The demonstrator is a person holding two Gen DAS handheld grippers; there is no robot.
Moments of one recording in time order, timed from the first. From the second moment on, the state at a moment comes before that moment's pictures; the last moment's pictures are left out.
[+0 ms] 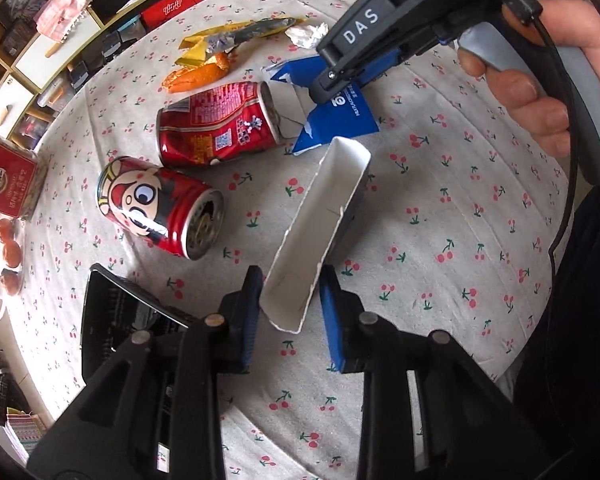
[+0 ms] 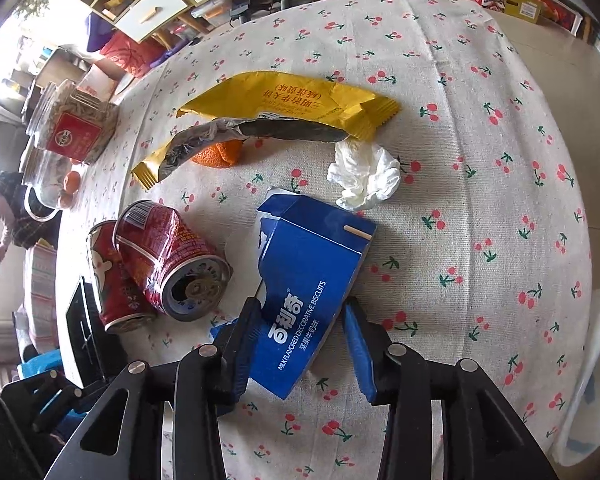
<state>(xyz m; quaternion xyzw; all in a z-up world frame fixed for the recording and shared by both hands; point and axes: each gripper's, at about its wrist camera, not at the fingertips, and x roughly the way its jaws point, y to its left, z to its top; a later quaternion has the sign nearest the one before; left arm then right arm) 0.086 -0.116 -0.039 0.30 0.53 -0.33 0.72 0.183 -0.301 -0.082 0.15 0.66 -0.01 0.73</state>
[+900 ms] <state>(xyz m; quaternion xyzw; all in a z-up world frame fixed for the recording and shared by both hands) 0.095 -0.096 -0.033 0.24 0.55 -0.29 0.74 0.179 -0.261 -0.084 0.06 0.65 -0.07 0.76</state>
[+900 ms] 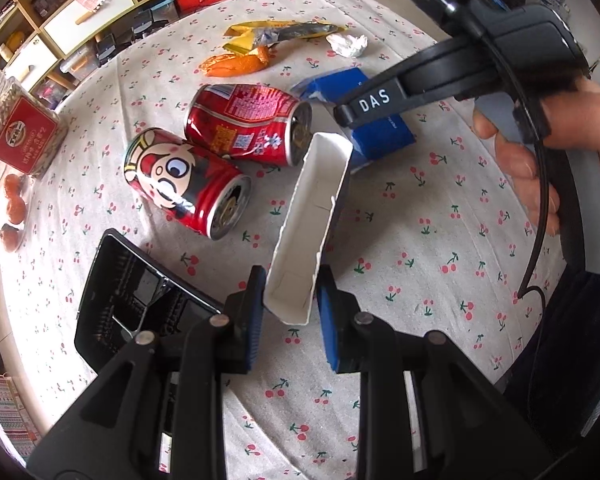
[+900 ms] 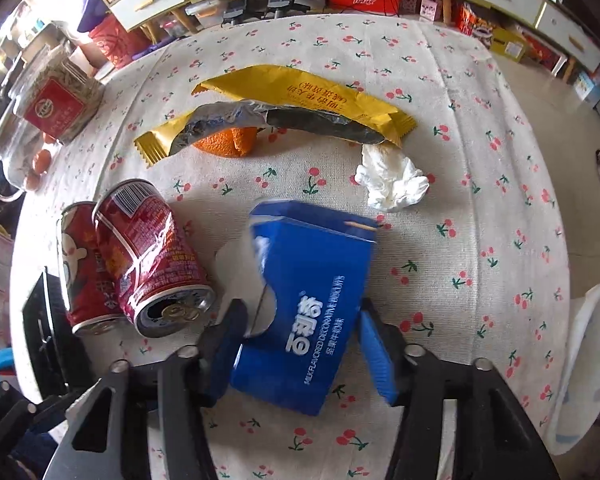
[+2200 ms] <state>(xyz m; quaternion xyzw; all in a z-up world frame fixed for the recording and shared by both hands) 0.025 -0.299 -0.011 0.18 0.53 -0.40 0.73 -0.010 -0.479 0.030 0.12 0.58 -0.21 0.78</state>
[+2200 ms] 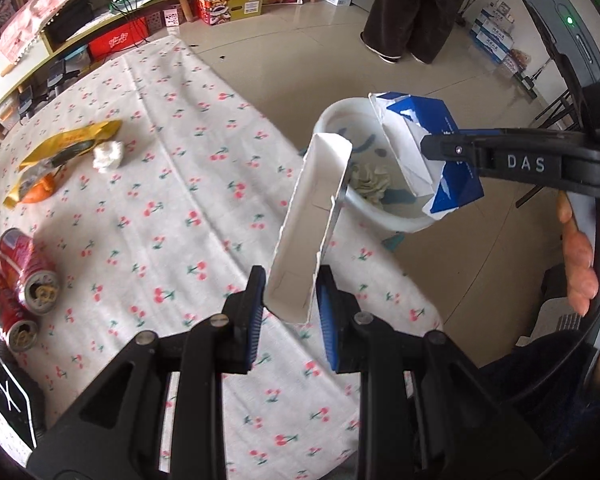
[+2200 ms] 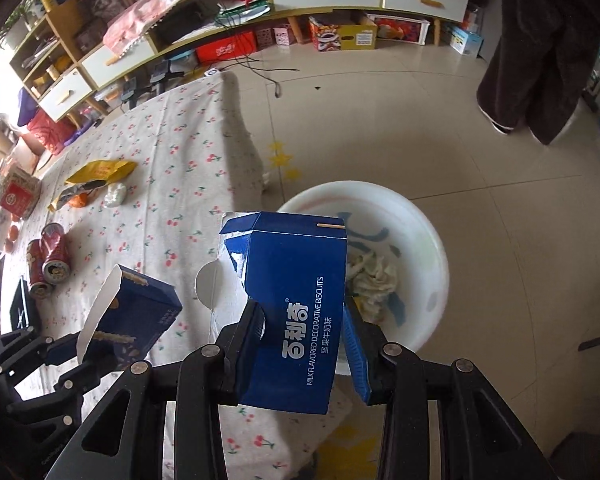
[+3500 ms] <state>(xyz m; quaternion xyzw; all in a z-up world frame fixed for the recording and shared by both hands) 0.054 -0.301 -0.034 0.09 0.57 -0.36 0.73 -0.010 -0.531 0.023 0.12 0.59 -0.28 0.75</state>
